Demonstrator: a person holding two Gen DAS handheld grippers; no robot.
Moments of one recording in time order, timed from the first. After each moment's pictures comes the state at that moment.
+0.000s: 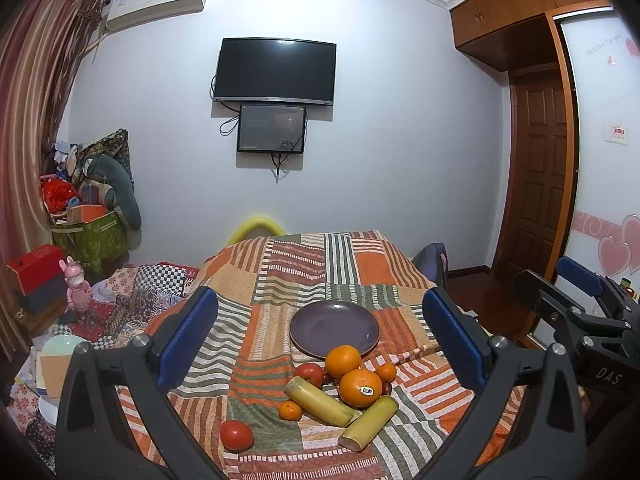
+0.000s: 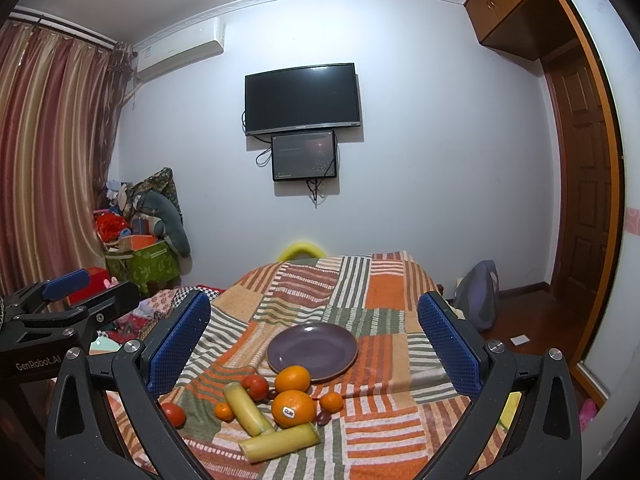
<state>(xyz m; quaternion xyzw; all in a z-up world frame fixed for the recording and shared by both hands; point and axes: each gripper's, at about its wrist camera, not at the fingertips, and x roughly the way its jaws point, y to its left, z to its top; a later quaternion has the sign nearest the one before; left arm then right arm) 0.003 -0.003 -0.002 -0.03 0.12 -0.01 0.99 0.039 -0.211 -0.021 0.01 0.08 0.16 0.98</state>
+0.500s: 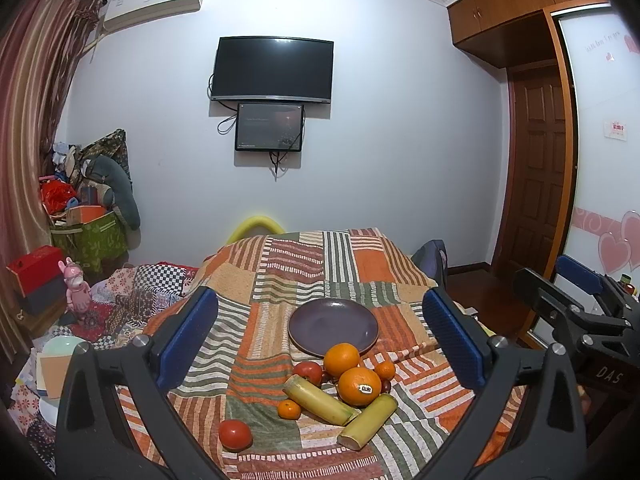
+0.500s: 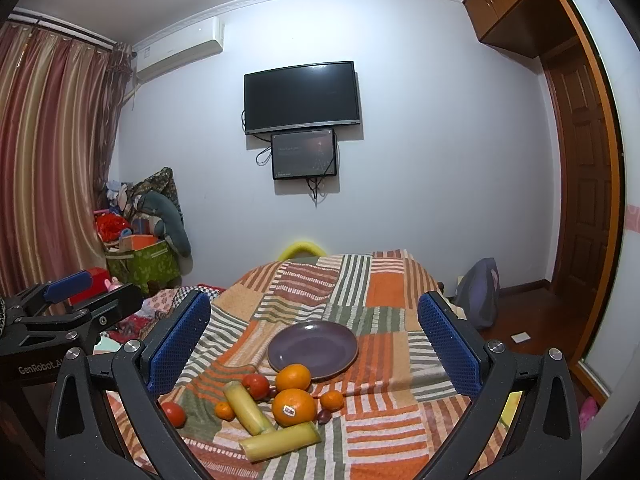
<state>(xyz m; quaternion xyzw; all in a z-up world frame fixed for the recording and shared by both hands) 0.005 -0.005 -0.004 -0.03 0.12 -0.01 0.99 0.040 -0.211 -0.023 0.02 0.08 0.16 0.98</state>
